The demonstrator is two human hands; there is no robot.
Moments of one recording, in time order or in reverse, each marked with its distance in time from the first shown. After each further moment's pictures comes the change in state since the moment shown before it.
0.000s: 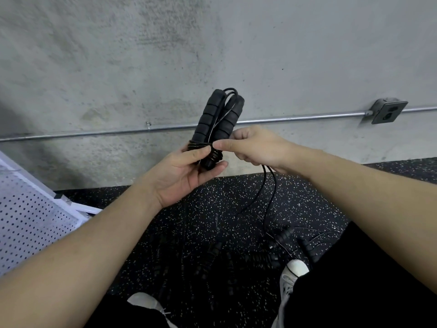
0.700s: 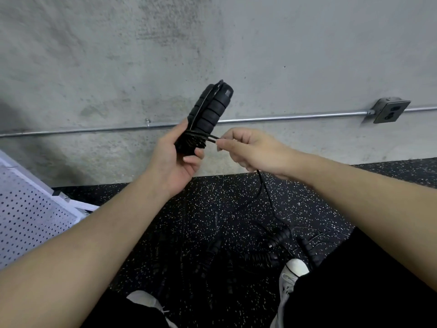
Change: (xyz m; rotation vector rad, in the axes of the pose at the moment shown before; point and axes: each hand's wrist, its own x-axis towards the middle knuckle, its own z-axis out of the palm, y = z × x) left_hand 0.021 0.008 -0.001 -0.168 0.367 0.055; right_hand 0.000 0.015 0.006 0.080 -0.053 -0.119
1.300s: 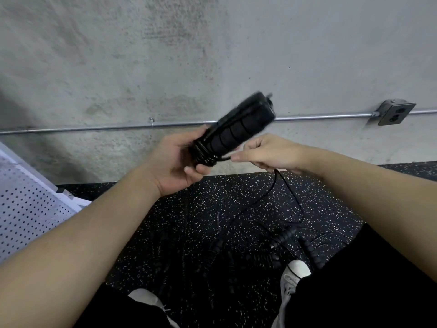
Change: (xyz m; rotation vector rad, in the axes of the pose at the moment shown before) left_hand -0.009 0.014 -0.013 0.268 -0.392 -0.237; right_hand -0.006 -0.001 -0.018 -0.219 -0.178 0.176
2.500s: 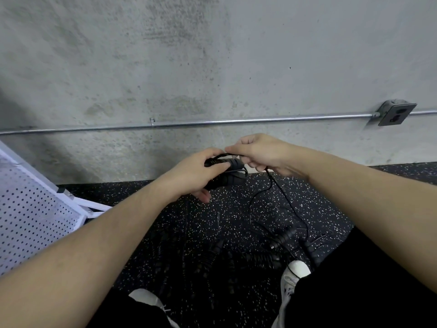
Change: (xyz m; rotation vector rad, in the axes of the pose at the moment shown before) left_hand 0.014 -0.028 0.009 0.943 0.351 0.058; right_hand 0.029 0.005 0.011 0.203 0.173 0.125
